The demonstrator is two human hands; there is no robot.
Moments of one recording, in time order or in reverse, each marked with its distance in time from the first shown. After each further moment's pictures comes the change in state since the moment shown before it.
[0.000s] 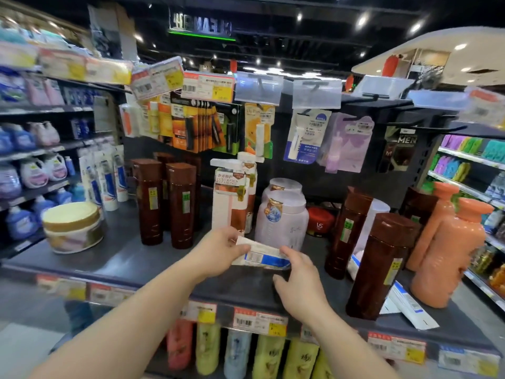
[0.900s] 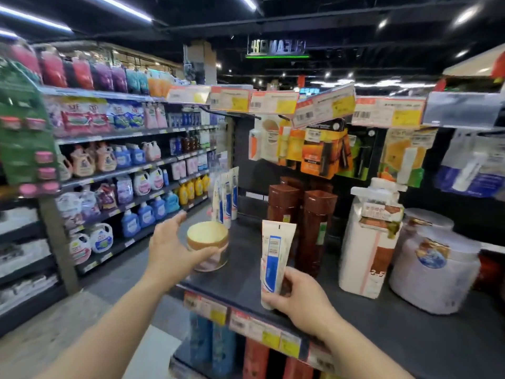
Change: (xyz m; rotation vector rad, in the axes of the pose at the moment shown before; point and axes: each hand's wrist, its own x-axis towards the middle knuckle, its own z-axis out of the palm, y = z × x) left_hand -0.058 -0.178 -0.235 0.223 0.723 -0.212; right_hand 0.045 -0.159 0.169 0.256 -0.364 -0.247
